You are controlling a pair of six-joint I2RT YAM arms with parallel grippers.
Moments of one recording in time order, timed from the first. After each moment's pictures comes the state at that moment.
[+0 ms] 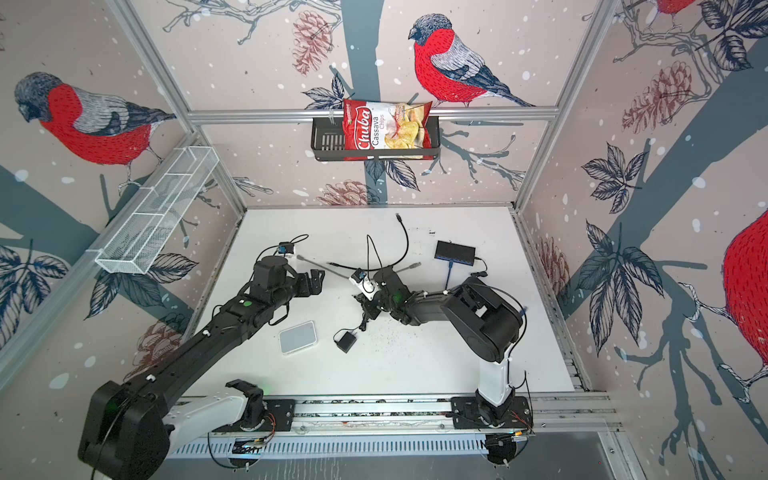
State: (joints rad) left arm -0.37 1.10 0.71 -0.22 -0.03 -0.27; right arm 0.84 1.85 0.86 0.36 -0.26 -0.11
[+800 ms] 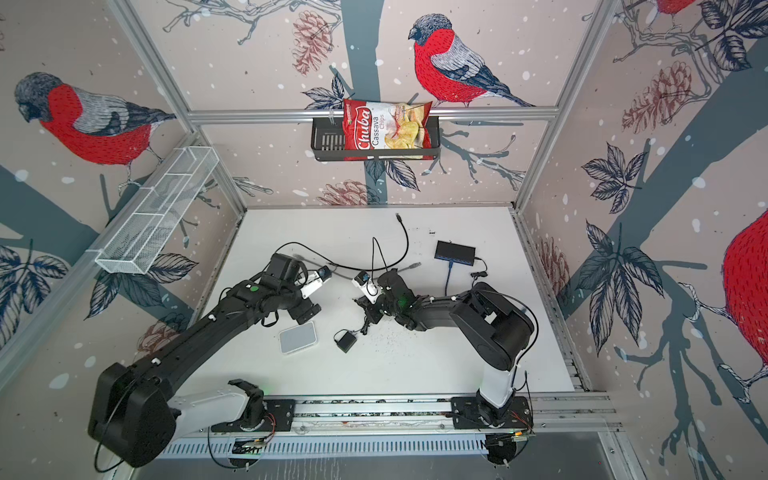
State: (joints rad) left arm -0.44 1.20 0.85 -0.72 0.02 0.59; right arm 0.85 1.79 0.79 0.39 -0.29 -0.05
